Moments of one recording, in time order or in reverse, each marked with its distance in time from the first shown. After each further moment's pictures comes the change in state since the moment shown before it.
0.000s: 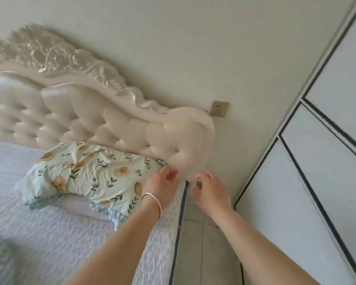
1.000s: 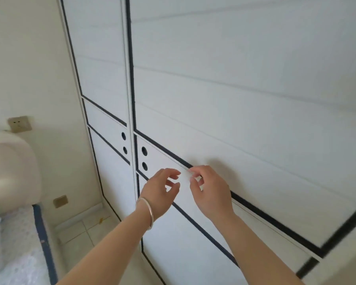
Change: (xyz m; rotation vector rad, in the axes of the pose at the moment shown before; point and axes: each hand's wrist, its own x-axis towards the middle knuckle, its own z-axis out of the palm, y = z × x) left_hand -0.481 0.217 0.093 -0.240 -0.764 0.806; right_hand -0.591 0.064 -0.221 -0.070 0.823 0.541
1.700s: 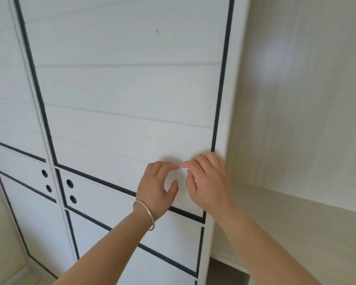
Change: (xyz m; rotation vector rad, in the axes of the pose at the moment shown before) left_hand -0.031 0.172 0.087 0.039 0.123 0.635; right_hand -0.059 0.019 -0.207 -0.623 0.551 -0.404
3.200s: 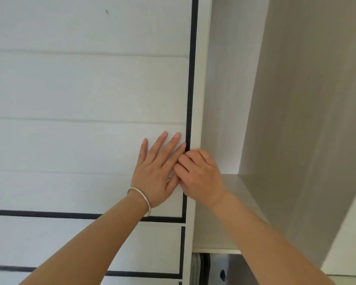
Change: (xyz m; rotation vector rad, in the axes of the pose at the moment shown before) left_hand 0.005 0.254 0.144 0.150 -0.047 0.619; right_hand -0.101 0.173 -0.216 -0.572 -0.048 -0.239
